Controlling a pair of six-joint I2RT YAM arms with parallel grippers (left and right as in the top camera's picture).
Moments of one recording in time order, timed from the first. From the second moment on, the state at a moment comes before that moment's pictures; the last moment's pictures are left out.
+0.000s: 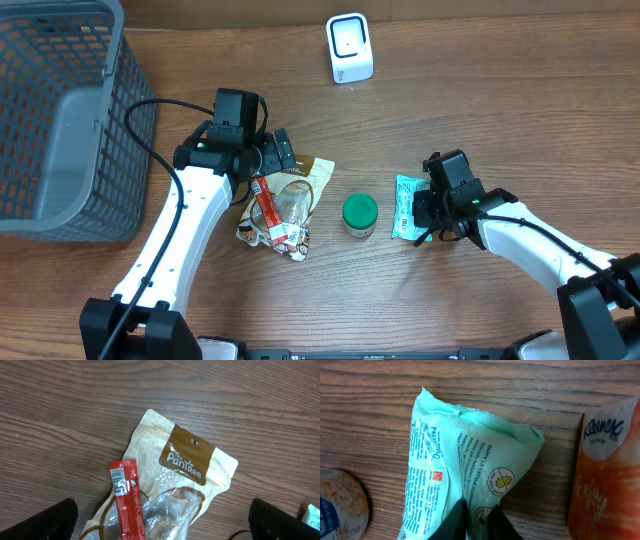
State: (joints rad) left arm -0.16 1.53 1.19 -0.78 -0.04 -0.46; right arm 0.42 1.58 0.76 -0.34 -0.06 0.39
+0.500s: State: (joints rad) left arm -0.16 1.53 1.19 -0.78 -0.04 -0.46; right arm 0.42 1.47 0.85 -0.52 -0.09 0.33
